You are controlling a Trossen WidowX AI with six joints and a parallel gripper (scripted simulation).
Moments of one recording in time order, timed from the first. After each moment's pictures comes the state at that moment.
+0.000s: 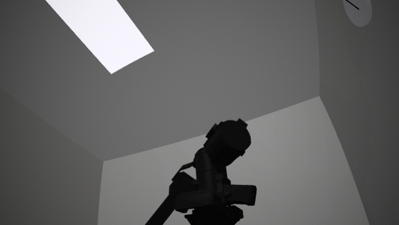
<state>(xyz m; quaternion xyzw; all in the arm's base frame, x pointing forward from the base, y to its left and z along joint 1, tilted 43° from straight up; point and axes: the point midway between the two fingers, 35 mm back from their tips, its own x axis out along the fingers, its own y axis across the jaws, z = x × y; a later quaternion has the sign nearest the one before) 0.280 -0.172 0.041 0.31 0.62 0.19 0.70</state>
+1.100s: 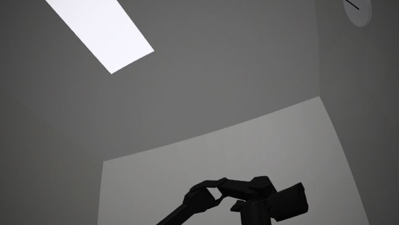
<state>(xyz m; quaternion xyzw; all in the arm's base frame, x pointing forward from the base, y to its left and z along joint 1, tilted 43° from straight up) 0.365 -0.069 -0.002 0.31 0.62 0.20 0.70</state>
